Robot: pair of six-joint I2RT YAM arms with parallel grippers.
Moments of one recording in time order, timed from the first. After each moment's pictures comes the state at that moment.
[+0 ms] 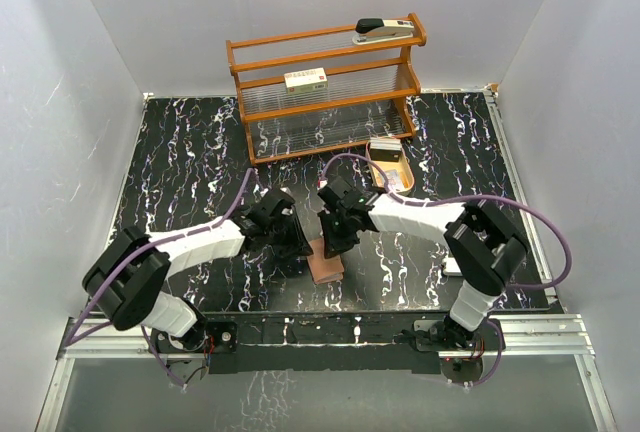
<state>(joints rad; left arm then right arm) -0.76 1.46 0.70 -0.21 0.16 -0.98 0.82 1.71 1.02 -0.49 -0.18 0.58</state>
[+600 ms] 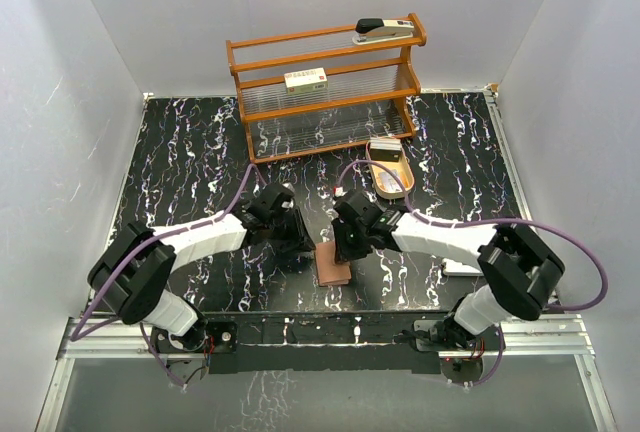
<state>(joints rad) -0.72 1.47 0.72 -0.21 0.21 -0.94 0.85 1.51 0.84 -0.40 -0.10 0.61</state>
